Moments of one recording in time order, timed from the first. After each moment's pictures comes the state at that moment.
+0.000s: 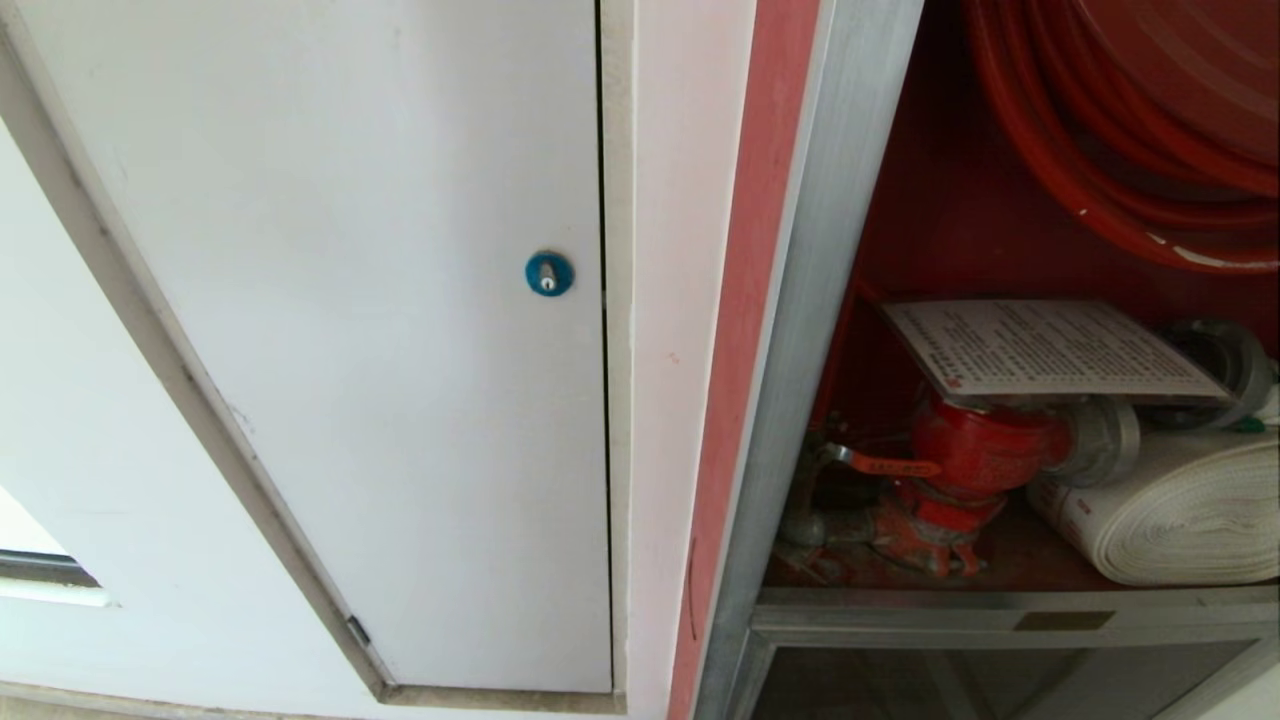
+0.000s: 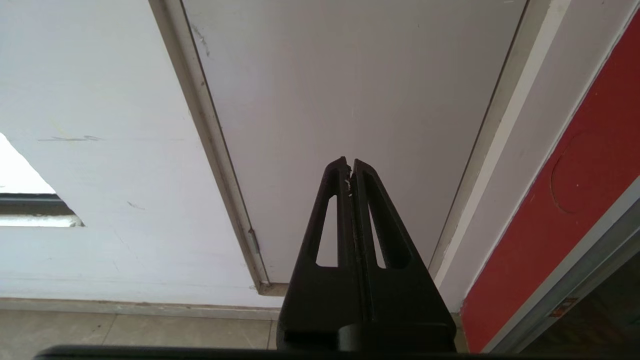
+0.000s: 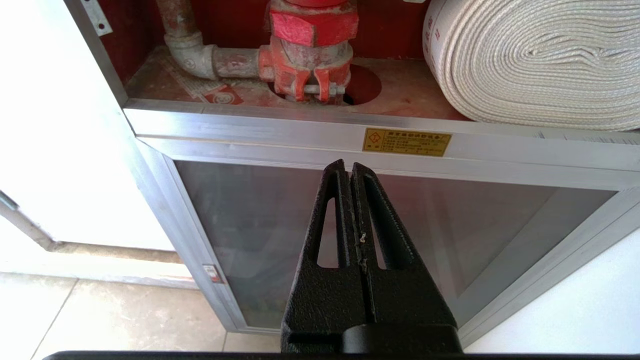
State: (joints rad) left arm 0.01 0.00 0.00 -0.04 -0.01 0.02; right arm 0.01 0.00 -0.04 0.09 0.01 -0.01
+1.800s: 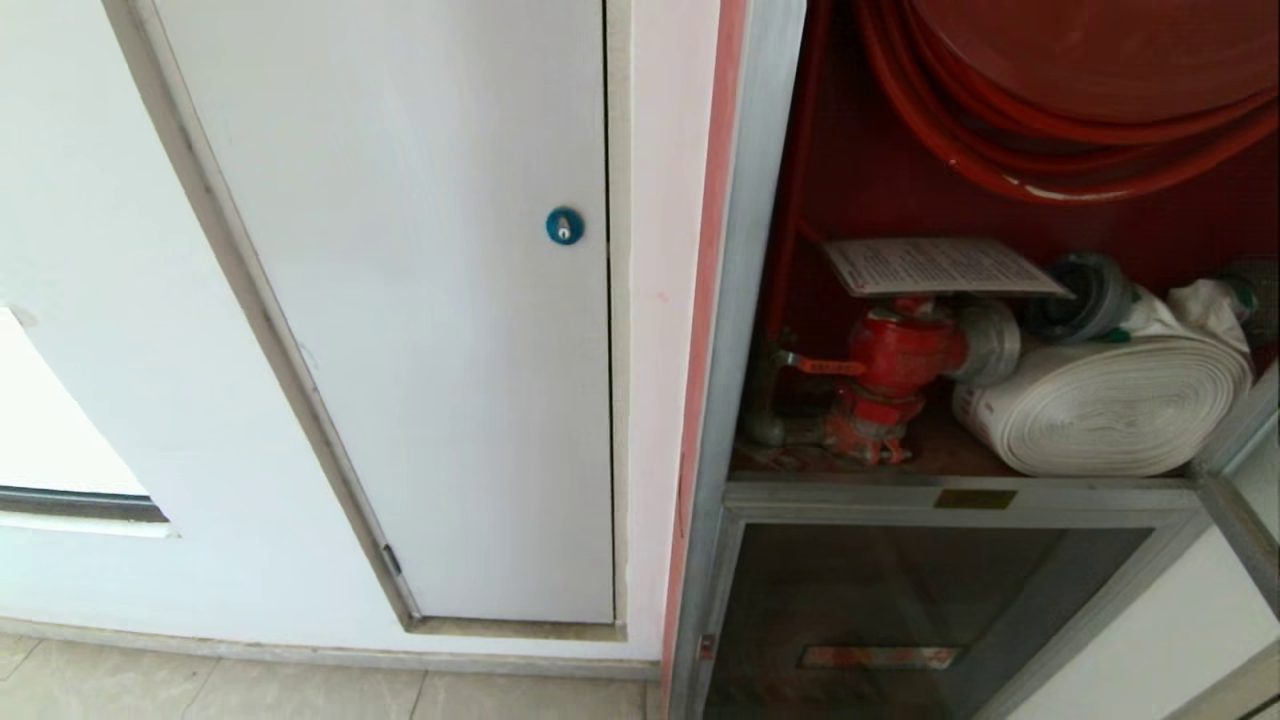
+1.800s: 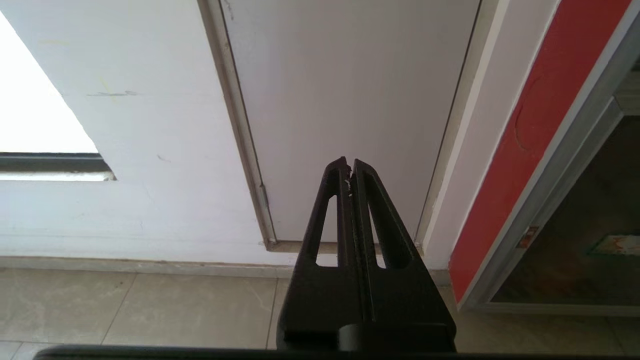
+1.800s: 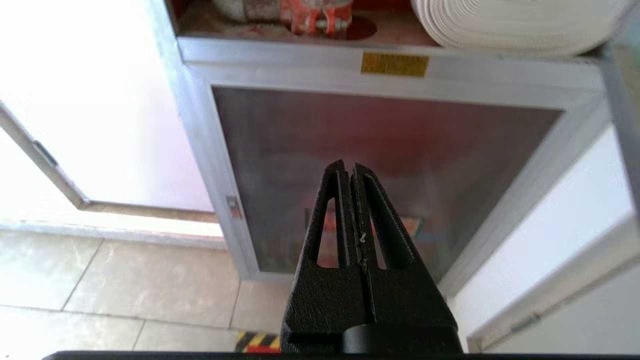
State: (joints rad) left arm 0.01 0.00 0.00 -0.04 -0.01 0.02; right arm 0.01 0.00 -0.04 0.09 0.01 -0.01
